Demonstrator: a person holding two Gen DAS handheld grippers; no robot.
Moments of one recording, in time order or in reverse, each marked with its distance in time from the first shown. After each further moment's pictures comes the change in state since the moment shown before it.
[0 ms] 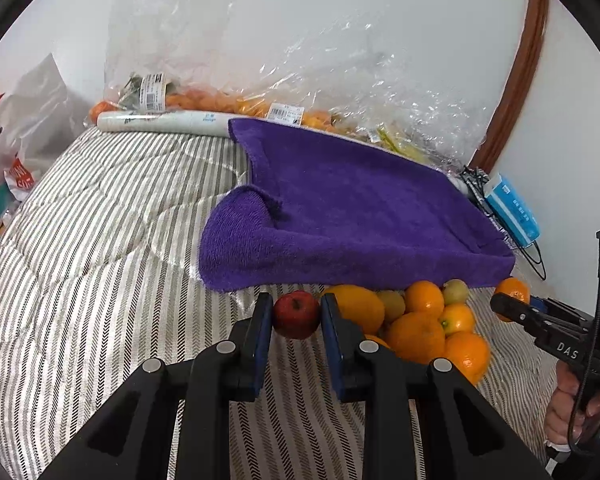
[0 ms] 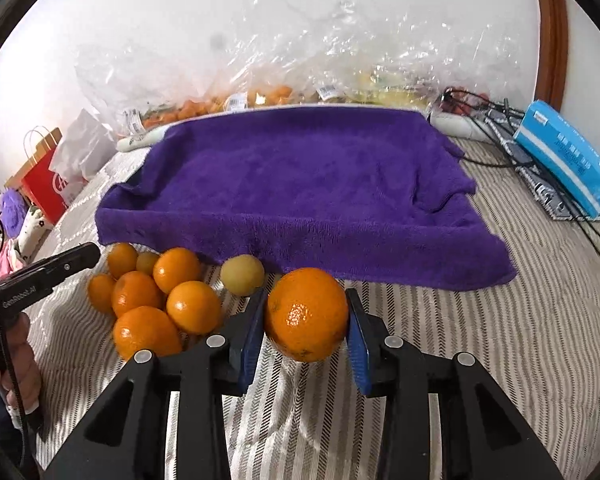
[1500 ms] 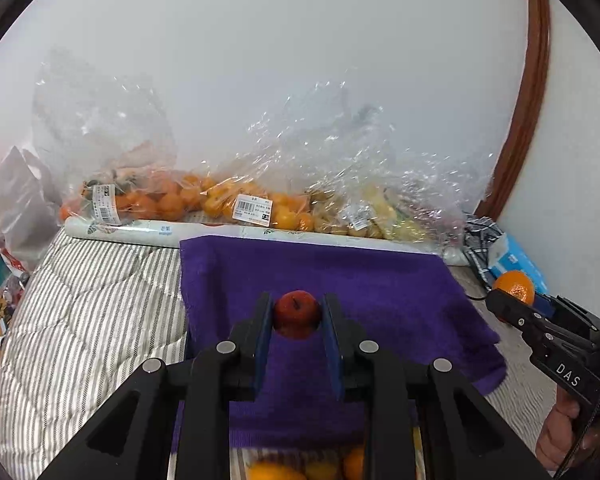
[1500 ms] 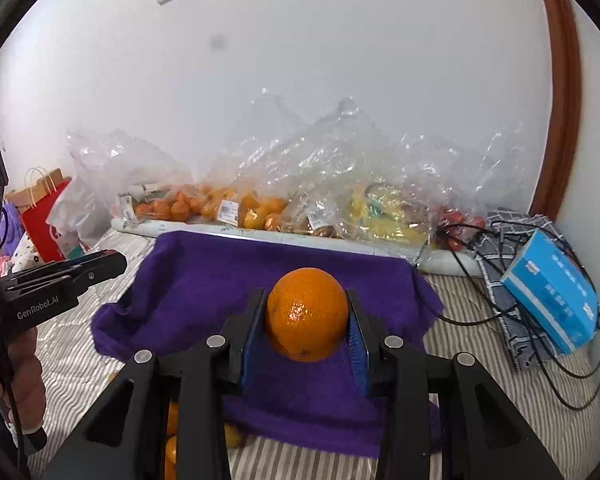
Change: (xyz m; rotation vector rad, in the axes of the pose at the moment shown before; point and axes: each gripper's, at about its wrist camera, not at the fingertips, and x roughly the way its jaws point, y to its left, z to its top) left arm 0.030 -0.061 0.110 0.034 -0.100 0.068; right arm -0.007 -0.014 0.114 -0.077 -0.197 -0.022
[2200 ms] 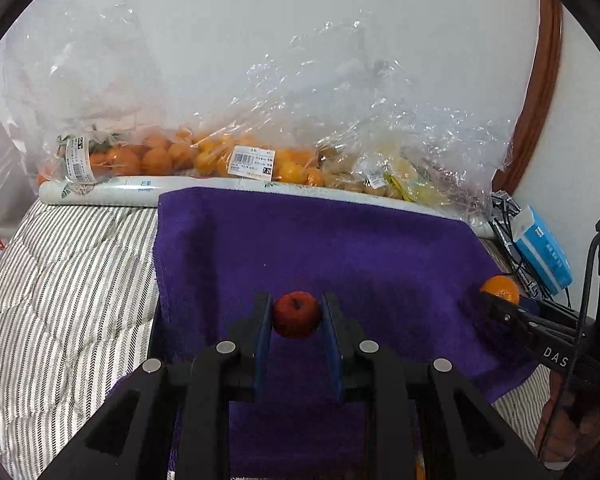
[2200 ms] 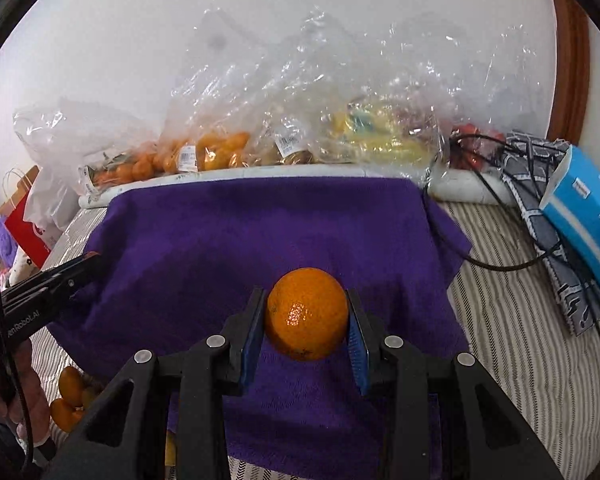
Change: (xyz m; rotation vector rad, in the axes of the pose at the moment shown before) left arm 0.053 0.006 -0.026 0.007 0.085 0.007; right arm 0.076 -0.032 -0.033 0.111 0.171 0.027
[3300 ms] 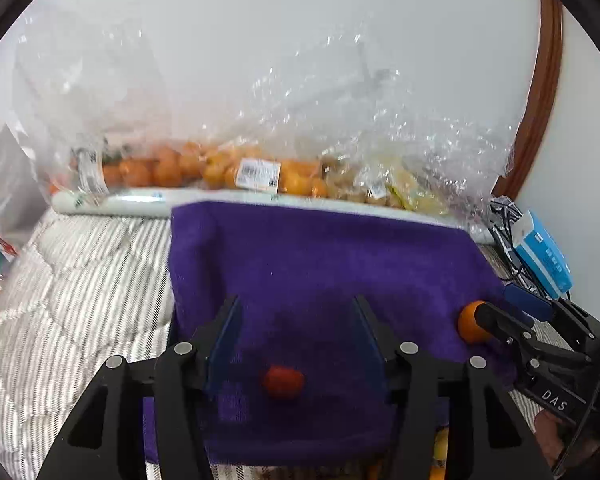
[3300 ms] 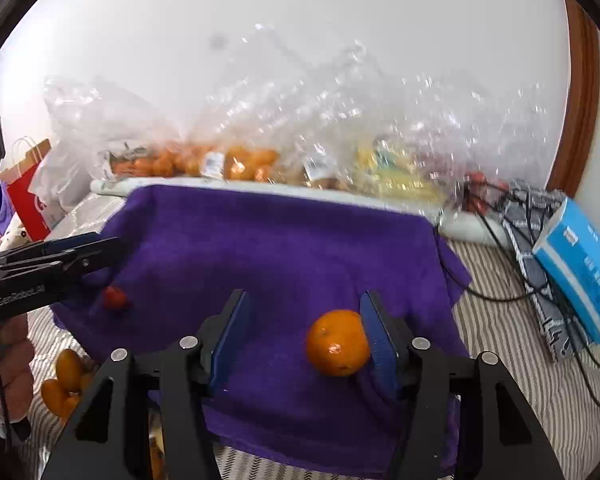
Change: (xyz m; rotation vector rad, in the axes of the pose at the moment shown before) left arm -0.020 -0.004 0.006 0.003 -0.036 0.026; right arm -0.026 0.033 -0.004 -0.148 -0.107 -0.041
